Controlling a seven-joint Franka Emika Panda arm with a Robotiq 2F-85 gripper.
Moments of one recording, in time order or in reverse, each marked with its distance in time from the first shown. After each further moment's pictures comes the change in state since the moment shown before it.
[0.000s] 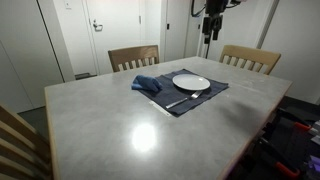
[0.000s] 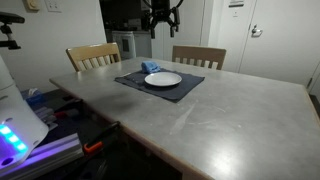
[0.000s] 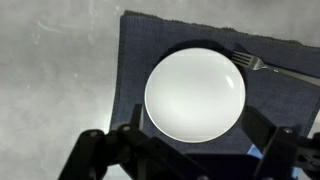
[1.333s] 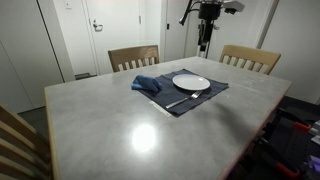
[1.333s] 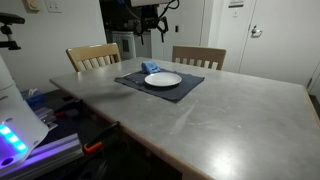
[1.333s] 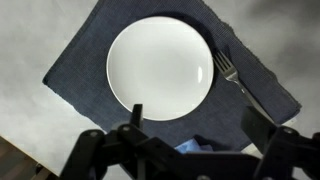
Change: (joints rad) arm 0.020 -0.040 0.072 -0.149 0.037 0.242 -0.486
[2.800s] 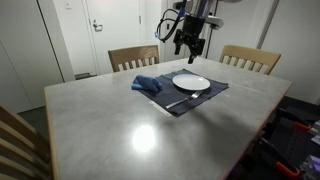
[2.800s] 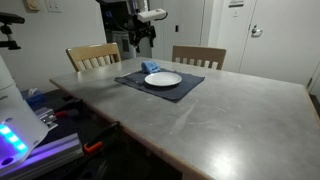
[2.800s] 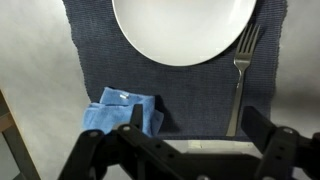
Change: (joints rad) arm 0.065 0.124 0.061 -0.014 0.075 0.247 -0.640
